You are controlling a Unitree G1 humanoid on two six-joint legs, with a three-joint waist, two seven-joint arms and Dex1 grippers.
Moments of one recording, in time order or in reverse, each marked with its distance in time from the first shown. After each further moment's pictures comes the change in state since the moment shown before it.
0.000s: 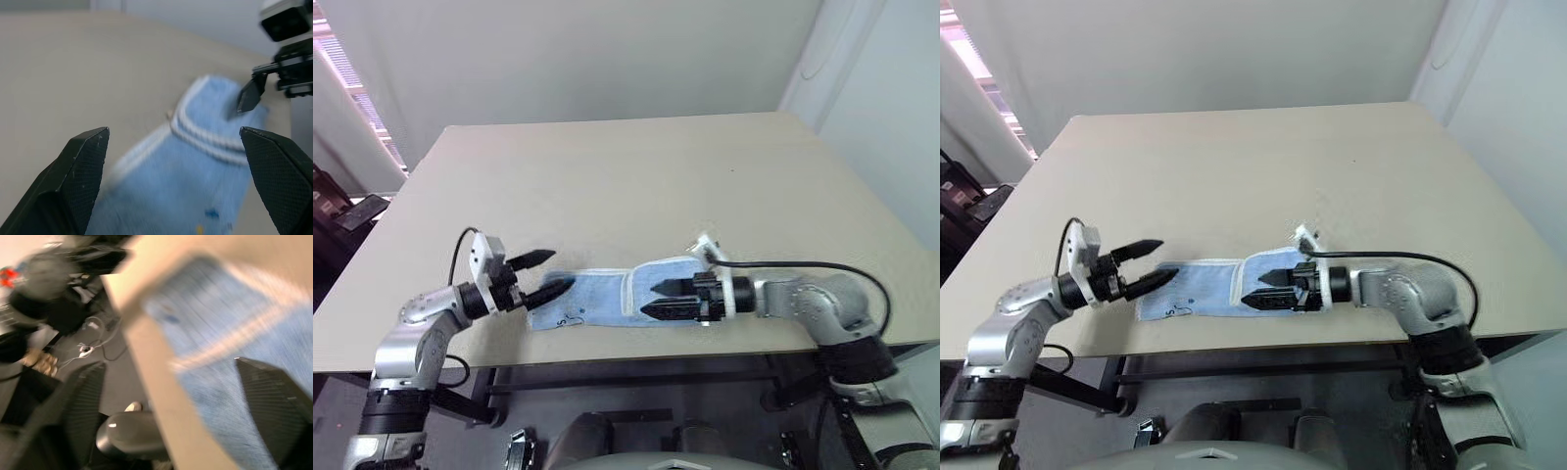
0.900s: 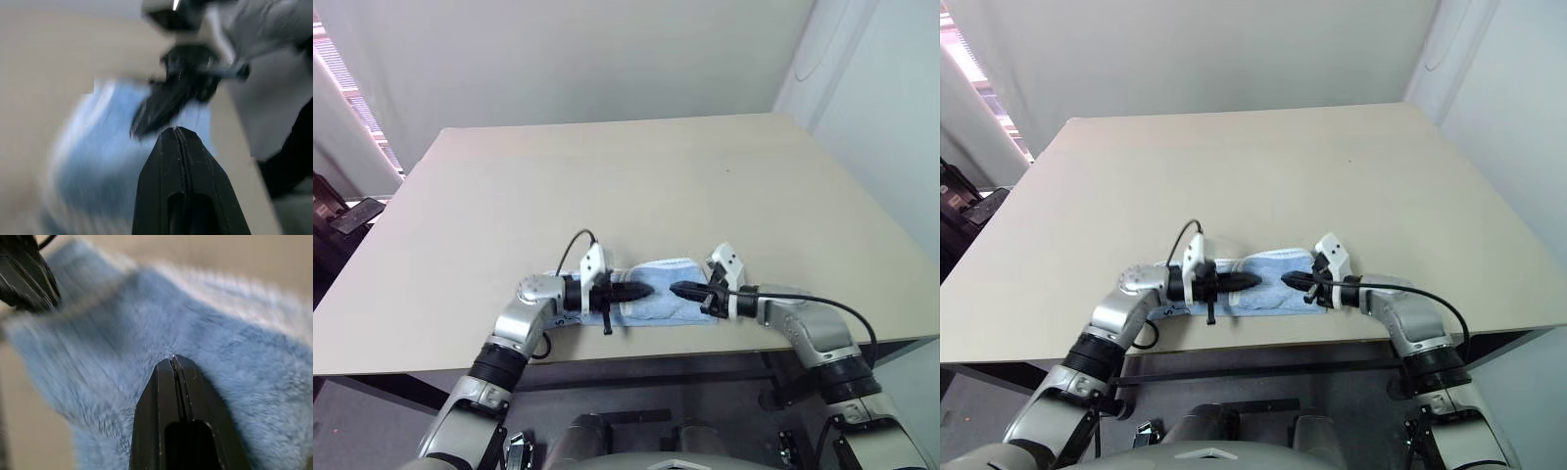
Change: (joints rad) left arm -0.188 -0.293 -0.433 0.407 0.349 -0.276 -0.089; right arm 0.135 0.115 0.095 0.352 -0.454 -0.576 -0.043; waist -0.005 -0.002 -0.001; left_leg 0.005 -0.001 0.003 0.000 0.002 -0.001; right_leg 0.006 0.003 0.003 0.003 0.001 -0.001
